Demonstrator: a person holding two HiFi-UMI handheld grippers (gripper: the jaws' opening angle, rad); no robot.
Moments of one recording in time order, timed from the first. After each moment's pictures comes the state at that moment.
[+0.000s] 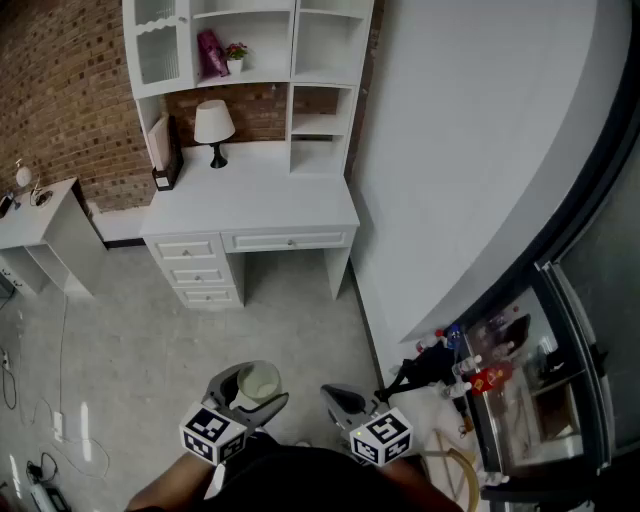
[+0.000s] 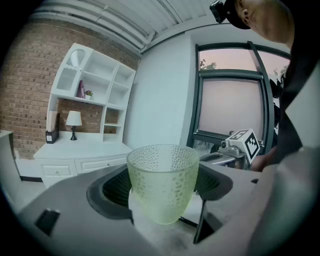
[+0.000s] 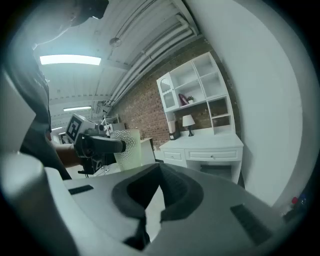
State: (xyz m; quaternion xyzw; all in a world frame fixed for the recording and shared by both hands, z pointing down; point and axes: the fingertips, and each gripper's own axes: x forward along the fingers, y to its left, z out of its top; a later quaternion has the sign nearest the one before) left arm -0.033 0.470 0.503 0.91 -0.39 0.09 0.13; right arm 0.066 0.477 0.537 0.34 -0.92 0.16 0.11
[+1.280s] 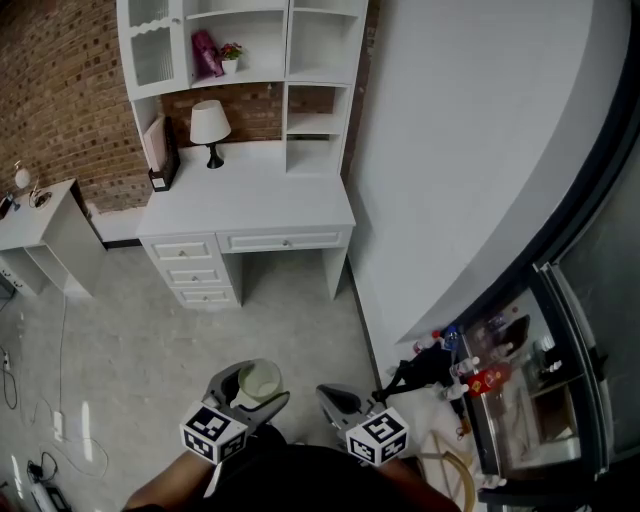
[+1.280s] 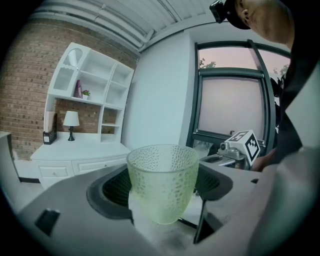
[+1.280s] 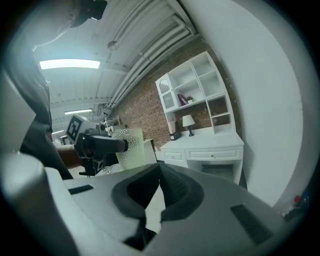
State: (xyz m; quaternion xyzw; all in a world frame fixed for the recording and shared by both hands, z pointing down) left arm -0.012 0.460 0.500 0.91 -0.38 0.10 0.13; right arm 0.076 0.470 0.539 0.33 -0.92 0.17 0.10
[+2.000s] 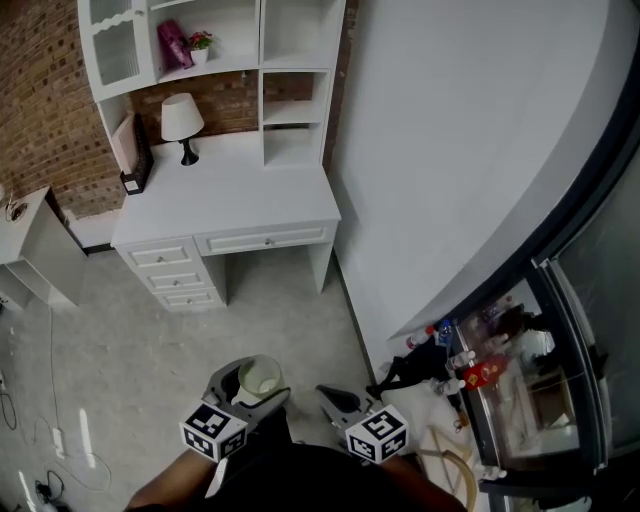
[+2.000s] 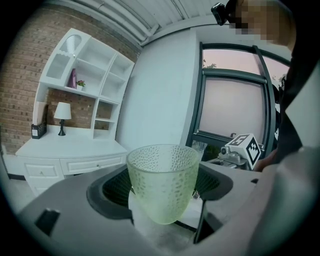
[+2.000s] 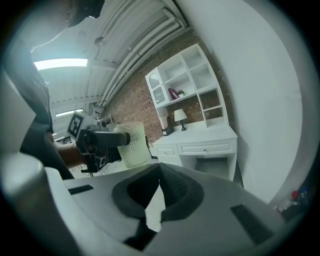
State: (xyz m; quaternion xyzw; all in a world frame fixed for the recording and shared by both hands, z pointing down) left arm 0.008 0.396 0.515 0.92 -0.35 0.09 0.15; right arm 0.092 0.422 0.562 0.35 -0.90 0.21 0.12
